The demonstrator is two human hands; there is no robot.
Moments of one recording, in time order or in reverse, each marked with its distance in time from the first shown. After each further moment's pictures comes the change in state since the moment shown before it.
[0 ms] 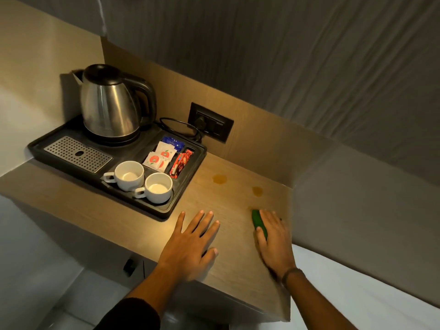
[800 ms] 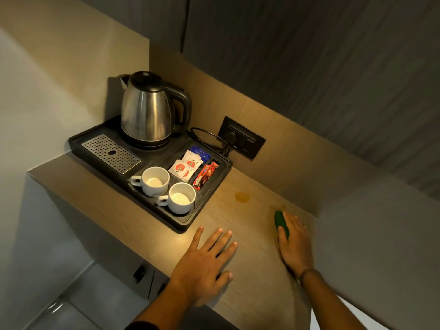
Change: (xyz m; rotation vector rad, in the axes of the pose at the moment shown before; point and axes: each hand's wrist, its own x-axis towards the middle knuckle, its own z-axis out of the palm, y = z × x) left_hand 0.001 0.002 -0.004 -0.053 -0.018 -0.013; right_hand 0.092 0.019 0.008 0.003 0.029 0.006
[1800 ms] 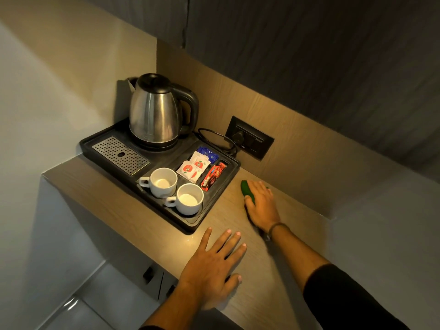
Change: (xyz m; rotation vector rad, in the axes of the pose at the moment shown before) left_hand 0.000 0.001 -0.003 -0.017 -0.028 -0.003; right_hand 0.077 -0.128 0.027 0.063 -0.163 -0.221
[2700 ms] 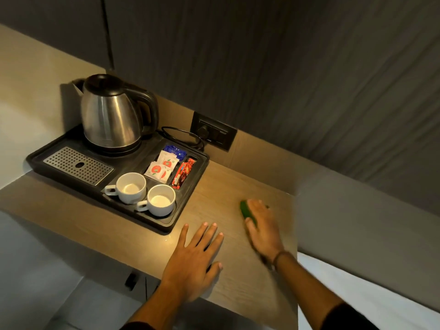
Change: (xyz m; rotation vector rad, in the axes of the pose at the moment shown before) left_hand 0.000 -0.002 0.004 0.039 0.018 0.011; right_hand -0.121 0.044 -0.015 0.062 0.116 0.151
